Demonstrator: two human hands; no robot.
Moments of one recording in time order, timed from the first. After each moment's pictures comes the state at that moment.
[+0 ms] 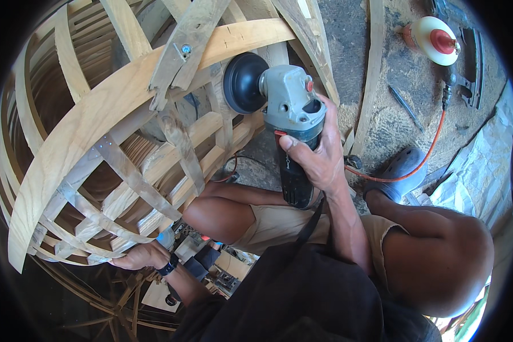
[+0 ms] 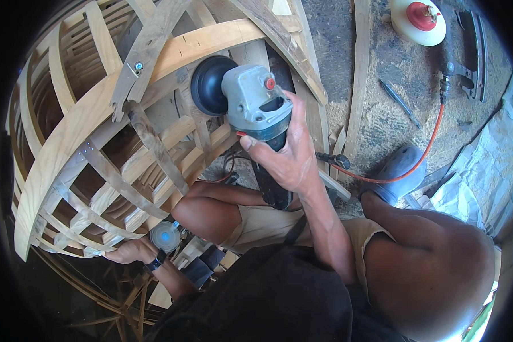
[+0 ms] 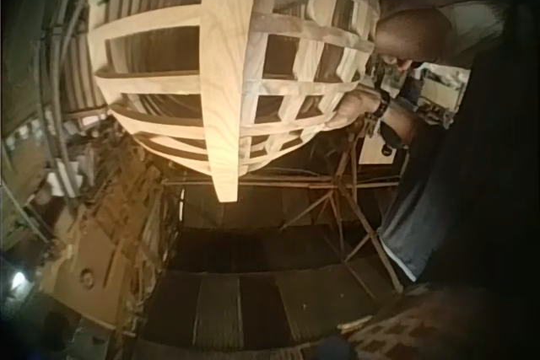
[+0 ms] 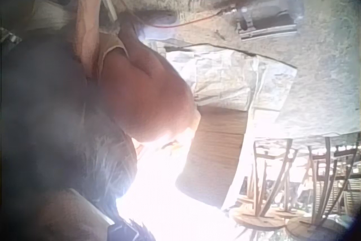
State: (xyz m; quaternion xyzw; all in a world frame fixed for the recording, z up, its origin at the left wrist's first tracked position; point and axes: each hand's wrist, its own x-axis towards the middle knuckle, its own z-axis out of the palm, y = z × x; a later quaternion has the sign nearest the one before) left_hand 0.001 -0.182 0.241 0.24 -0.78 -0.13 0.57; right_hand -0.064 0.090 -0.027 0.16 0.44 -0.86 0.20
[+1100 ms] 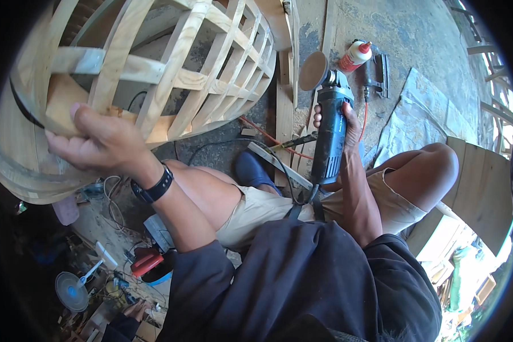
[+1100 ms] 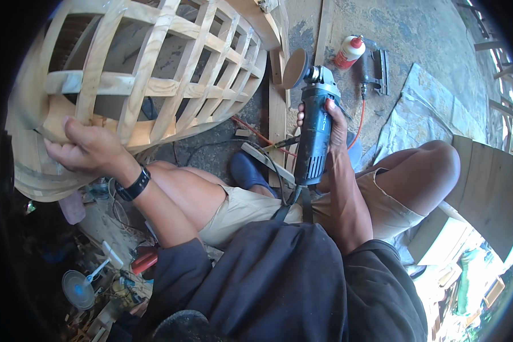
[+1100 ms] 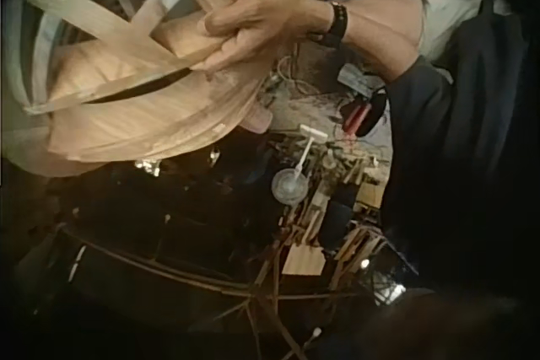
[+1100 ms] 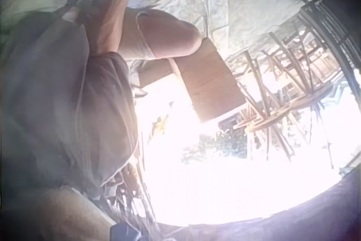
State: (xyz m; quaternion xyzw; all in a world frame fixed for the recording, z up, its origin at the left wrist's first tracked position) left_hand 0.000 -0.179 0.227 0.20 -0.76 -0.18 0.60; right_hand 0.014 0.148 -0.013 0.13 0.25 -0.94 0.21
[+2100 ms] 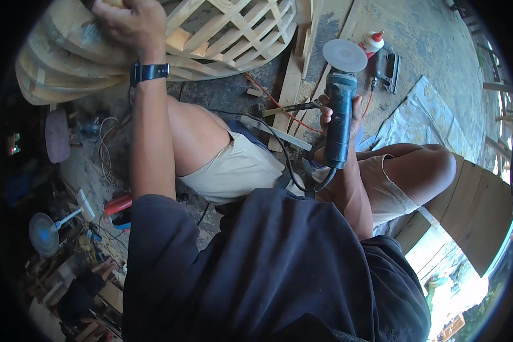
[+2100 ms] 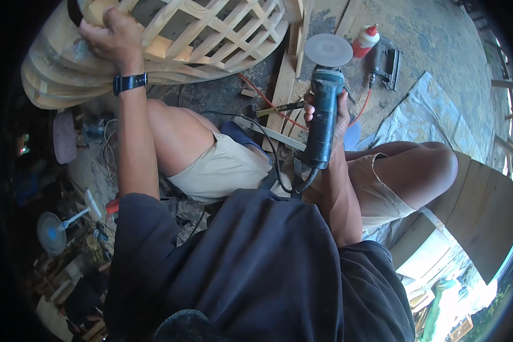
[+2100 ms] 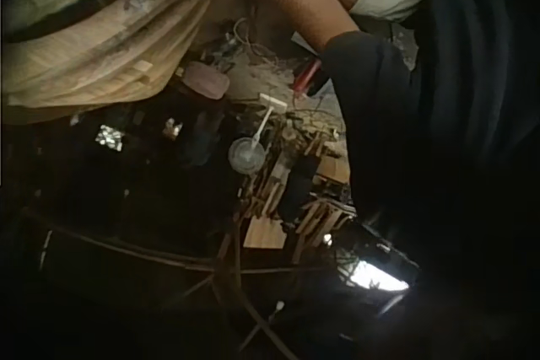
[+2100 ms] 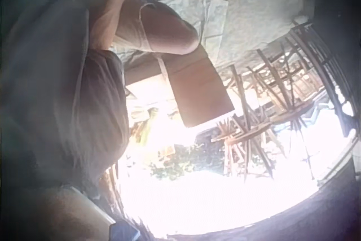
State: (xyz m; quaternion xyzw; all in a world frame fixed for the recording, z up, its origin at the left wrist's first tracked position) left_hand 0.012 -0.213 0.217 0.14 -0.81 -0.18 0.54; right_hand 0.088 0.164 -0.007 0.06 0.01 -0.95 0.30
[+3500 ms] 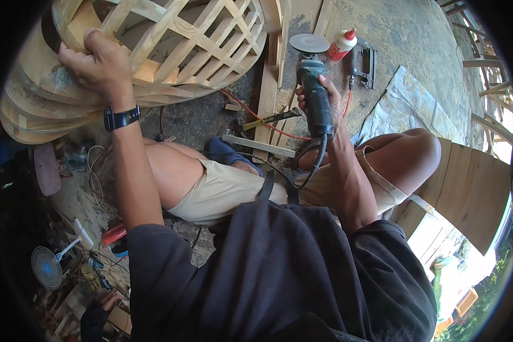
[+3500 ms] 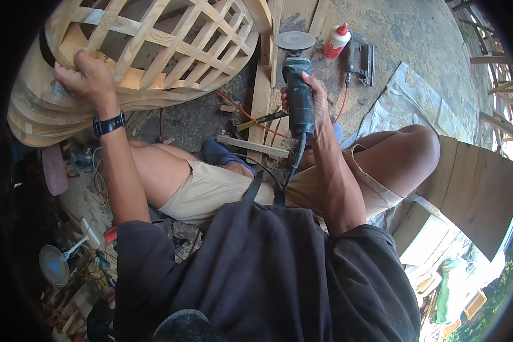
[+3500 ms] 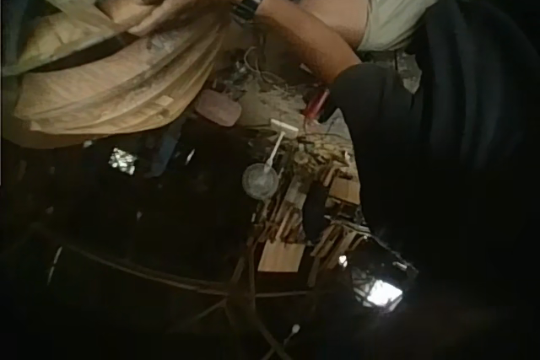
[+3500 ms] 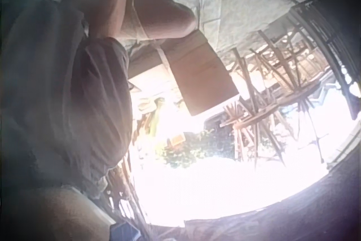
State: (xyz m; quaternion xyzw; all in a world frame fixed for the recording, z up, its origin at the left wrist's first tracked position) left_hand 0.010 -0.194 0.220 0.14 -0.78 -0.21 0.58; right_hand 0.021 0.176 0.003 0.20 0.22 -0.89 0.33
